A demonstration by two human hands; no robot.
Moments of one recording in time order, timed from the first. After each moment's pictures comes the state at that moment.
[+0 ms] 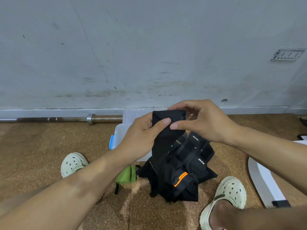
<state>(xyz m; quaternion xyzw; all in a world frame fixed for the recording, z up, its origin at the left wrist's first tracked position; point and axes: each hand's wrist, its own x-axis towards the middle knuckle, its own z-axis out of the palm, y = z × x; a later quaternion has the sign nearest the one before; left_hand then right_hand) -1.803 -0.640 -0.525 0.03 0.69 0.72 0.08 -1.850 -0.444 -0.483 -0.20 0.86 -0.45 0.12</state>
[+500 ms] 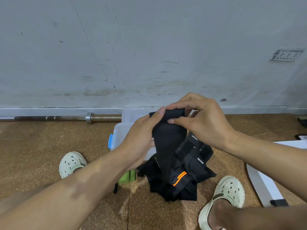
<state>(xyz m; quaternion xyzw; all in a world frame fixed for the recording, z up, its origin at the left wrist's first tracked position) -1.801 -0.636 -0.524 -0.04 0.58 0.80 0.16 -1.842 -0.455 -0.496 -0.22 0.83 -0.51 -0.02</state>
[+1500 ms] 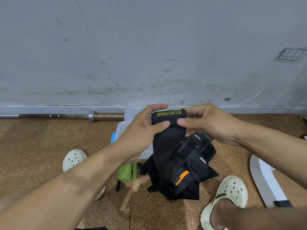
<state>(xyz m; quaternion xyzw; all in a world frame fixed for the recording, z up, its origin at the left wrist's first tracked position) -1.806 -0.650 -0.526 0.00 0.60 0.79 0.13 -1.853 -0.439 -0.493 -0.13 0.74 -0.60 0.29</state>
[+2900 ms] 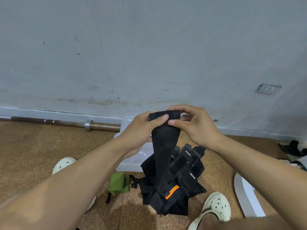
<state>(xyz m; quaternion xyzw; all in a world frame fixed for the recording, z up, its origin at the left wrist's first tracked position) -1.814 -0.671 -0.491 -0.03 0.62 0.77 0.12 -1.849 -0.483 -0.466 -0.19 0.83 -0.52 0.04</state>
